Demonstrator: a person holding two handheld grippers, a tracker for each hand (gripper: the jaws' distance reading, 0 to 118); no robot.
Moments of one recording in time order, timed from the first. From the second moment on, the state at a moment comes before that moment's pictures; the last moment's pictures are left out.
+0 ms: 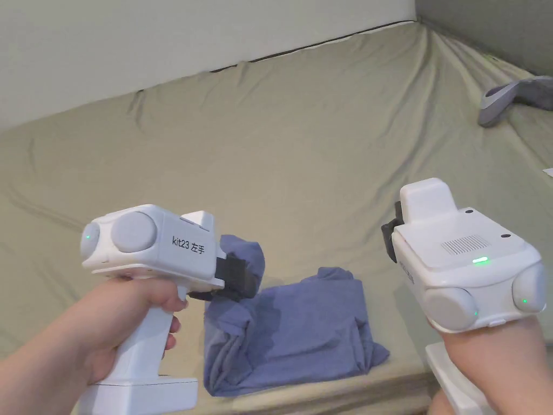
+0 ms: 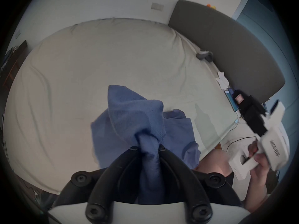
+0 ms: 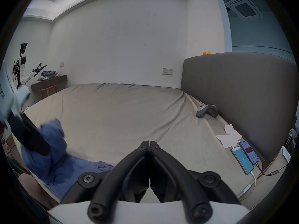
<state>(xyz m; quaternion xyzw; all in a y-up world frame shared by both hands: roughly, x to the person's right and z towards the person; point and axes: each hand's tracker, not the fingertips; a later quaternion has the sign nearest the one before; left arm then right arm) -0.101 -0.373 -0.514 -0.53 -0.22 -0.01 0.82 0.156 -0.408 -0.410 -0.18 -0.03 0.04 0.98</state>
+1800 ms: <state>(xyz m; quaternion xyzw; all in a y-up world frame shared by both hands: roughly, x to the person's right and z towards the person) -0.221 -0.414 -0.462 -0.37 -0.27 0.03 0.89 0.102 -0.434 -0.445 -0.34 0.27 -0.04 0.90</state>
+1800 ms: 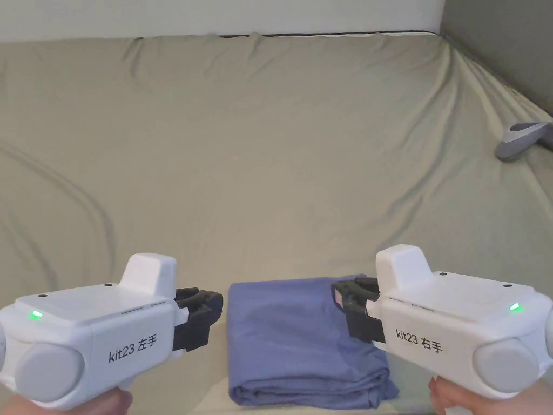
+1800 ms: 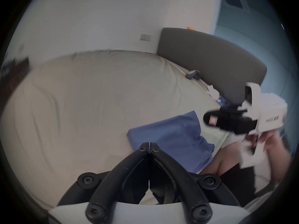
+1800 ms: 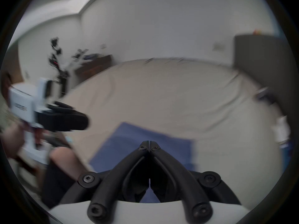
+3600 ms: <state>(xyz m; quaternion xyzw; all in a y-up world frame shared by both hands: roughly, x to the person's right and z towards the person) -0.502 -0.426 -0.587 -0.56 -0.07 -0.12 0.81 0.109 -0.413 -0.427 -0.37 0.28 -0.10 0.88</state>
